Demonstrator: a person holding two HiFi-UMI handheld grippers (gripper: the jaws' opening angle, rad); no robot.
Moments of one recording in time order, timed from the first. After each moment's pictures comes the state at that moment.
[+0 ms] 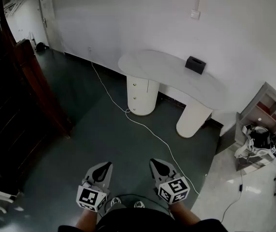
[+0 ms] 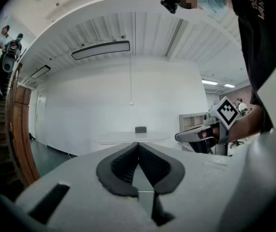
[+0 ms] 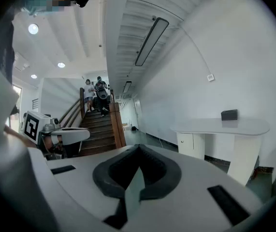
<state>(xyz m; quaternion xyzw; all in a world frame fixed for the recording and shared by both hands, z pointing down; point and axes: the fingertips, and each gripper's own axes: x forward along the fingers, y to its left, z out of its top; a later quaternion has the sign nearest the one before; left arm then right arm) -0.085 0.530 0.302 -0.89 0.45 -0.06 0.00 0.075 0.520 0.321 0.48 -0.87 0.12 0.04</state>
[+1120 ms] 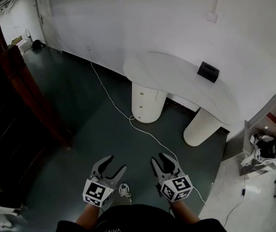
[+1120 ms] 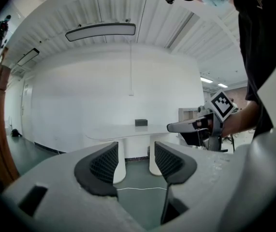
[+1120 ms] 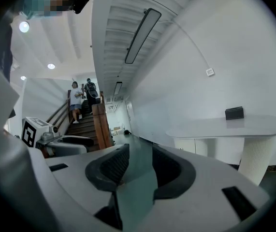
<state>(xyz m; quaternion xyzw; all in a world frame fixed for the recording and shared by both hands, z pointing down) -0.117 0.322 0.330 -0.92 0.37 -0.10 -0.02 0.026 0.316 0.324 0.52 -0.84 0.12 0.02</state>
